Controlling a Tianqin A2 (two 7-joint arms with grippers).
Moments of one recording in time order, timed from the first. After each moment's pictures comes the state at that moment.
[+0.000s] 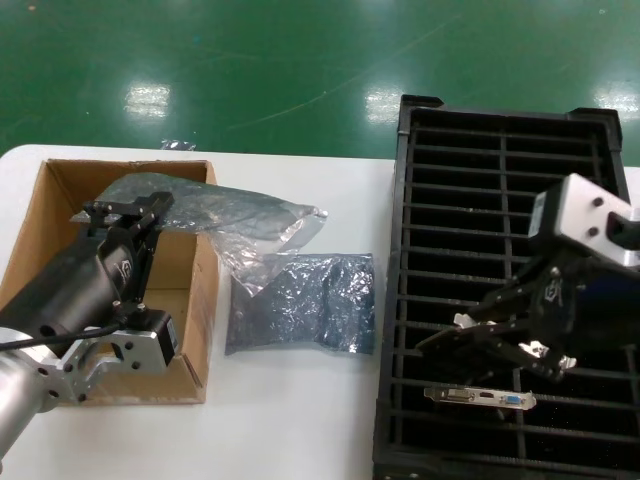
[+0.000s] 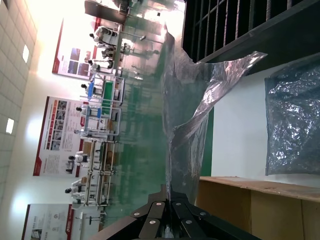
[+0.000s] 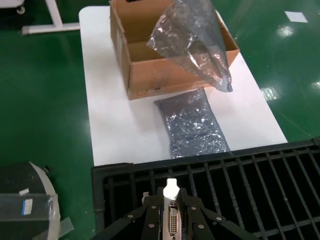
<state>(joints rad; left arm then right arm) -0.12 -0.36 1.46 -1.98 -0.67 0.55 0.20 1.18 0.75 -2.23 1.94 1.25 -1.57 1.09</state>
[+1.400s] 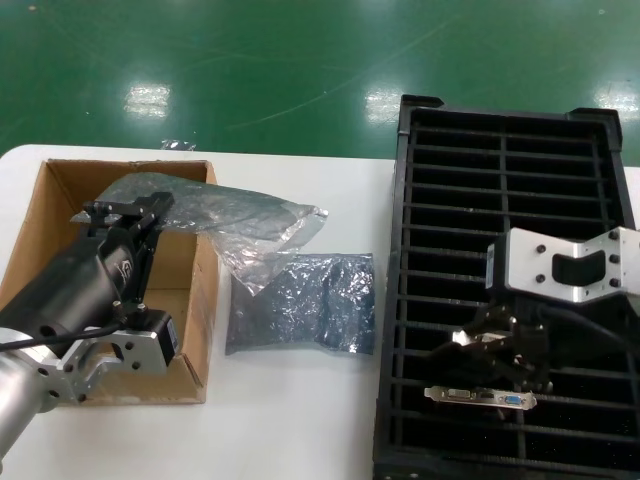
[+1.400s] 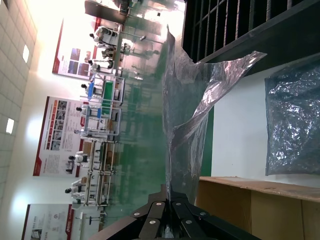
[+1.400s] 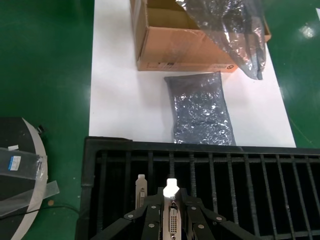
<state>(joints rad) -0.12 -0.36 1.46 -1.98 -0.67 0.55 0.20 1.18 0.67 -2.34 1.89 1.10 -1.57 0.94</state>
